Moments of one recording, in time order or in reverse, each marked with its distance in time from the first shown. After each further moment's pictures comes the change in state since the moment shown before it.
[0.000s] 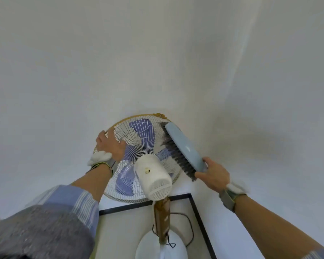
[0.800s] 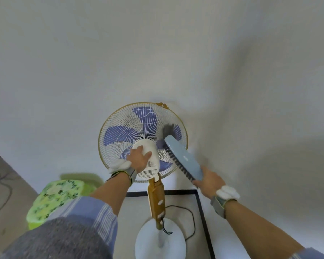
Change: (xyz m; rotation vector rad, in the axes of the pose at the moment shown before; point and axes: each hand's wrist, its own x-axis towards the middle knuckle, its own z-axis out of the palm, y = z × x) left_hand -0.134 0.056 0.040 0.030 -0.411 -0.099; right_hand -0.027 0.066 0.014 -0.072 -0.191 -0.140
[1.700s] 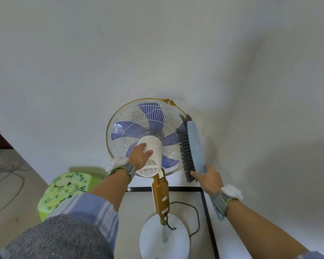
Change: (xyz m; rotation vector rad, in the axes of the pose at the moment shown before) left_hand -0.001 -0.019 -0.006 -0.202 -0.065 0.022; right_hand 0.009 -0.007 0.020 0.395 0.095 0.057
